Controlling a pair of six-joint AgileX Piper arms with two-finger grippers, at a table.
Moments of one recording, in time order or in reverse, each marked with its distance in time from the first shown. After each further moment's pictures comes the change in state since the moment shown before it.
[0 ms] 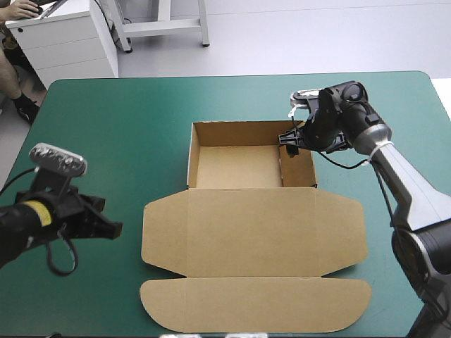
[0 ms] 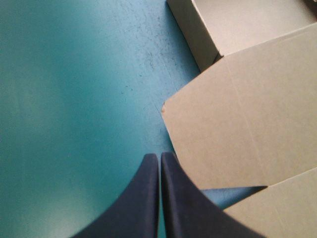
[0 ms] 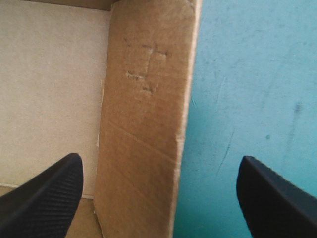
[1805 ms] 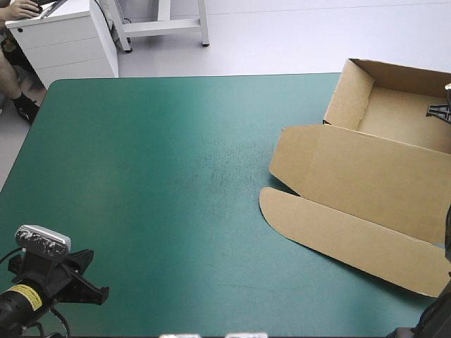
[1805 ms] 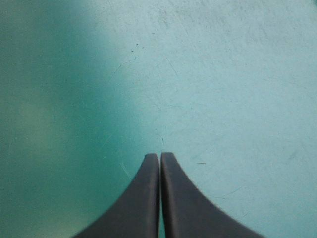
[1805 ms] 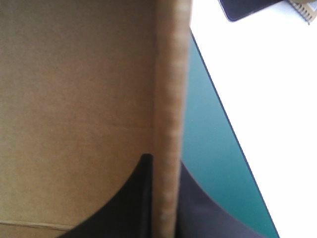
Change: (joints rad) left arm 0.000 -0.440 0.532 0.053 -0.216 -0.026; right arm -0.712 0.127 -0.229 -0.108 0.013 -0.175
